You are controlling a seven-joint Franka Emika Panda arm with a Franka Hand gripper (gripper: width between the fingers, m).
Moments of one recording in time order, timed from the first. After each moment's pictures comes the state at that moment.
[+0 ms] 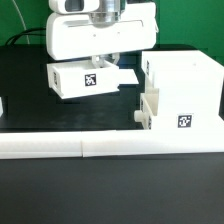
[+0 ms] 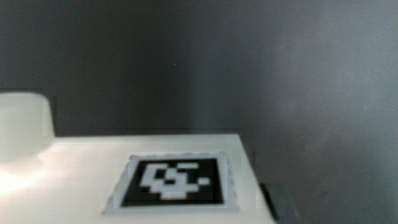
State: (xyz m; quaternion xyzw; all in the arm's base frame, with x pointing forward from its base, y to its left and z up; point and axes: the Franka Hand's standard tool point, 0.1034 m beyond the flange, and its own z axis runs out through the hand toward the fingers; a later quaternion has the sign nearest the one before) arm 0.484 -0.009 0.056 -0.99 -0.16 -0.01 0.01
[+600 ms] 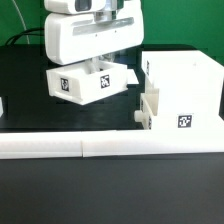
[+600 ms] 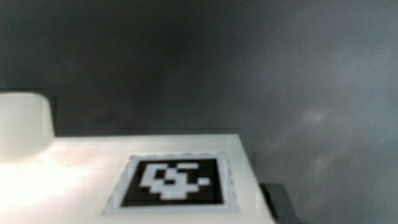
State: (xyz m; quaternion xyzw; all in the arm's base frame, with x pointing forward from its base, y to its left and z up) arm 0.513 -0.017 0.061 -0.91 -0.42 0.00 0.00
